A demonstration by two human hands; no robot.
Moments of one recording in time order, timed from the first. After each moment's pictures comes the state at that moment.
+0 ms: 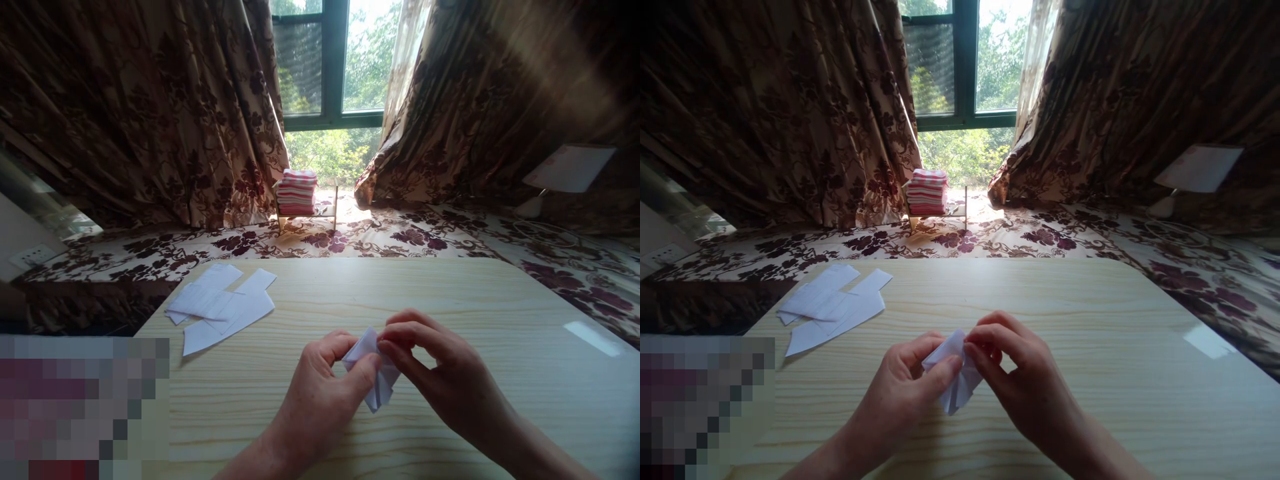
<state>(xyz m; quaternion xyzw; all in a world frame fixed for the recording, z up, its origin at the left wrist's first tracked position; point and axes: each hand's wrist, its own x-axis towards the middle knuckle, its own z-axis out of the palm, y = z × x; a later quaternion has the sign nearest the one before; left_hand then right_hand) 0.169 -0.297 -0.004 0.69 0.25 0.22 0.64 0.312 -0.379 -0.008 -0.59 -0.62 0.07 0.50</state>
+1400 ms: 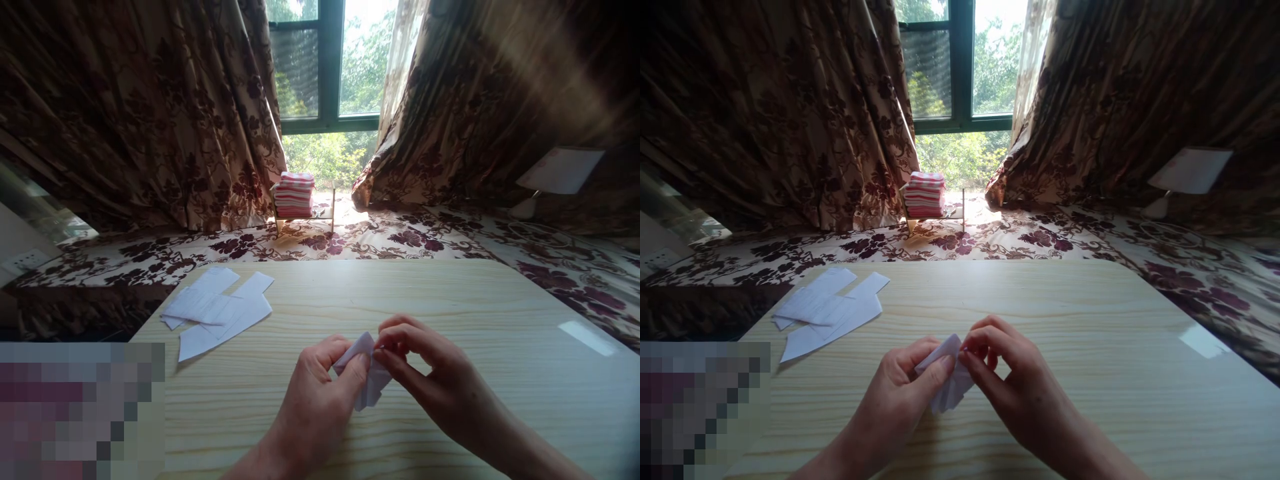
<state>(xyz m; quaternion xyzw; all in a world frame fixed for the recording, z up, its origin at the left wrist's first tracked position) 0.170 -0.298 -0.001 0.69 0.27 0.21 0.64 0.312 -0.379 -0.007 -0.60 -0.61 0.14 0.50</state>
